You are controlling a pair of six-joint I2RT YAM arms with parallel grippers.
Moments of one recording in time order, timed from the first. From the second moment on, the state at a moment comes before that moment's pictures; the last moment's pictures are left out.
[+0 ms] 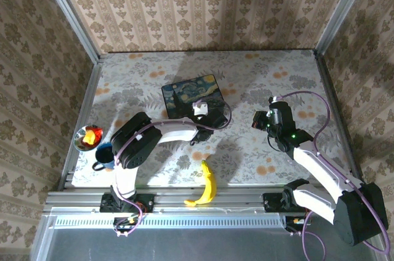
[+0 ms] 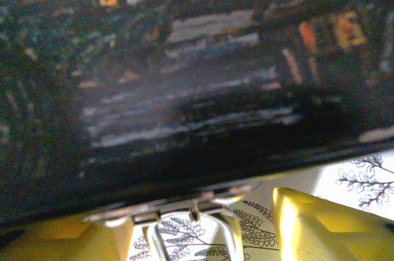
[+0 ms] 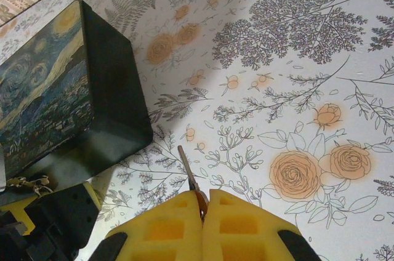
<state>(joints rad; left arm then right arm) -0.99 1.95 1.17 -0.35 -0.60 -0.85 0.29 1.01 0.57 -0.19 0.03 0.60</state>
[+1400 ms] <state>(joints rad) -1.01 1.93 1.20 -0.33 -0.38 -0.75 0.29 1.01 0.57 -0.19 0.01 0.61</state>
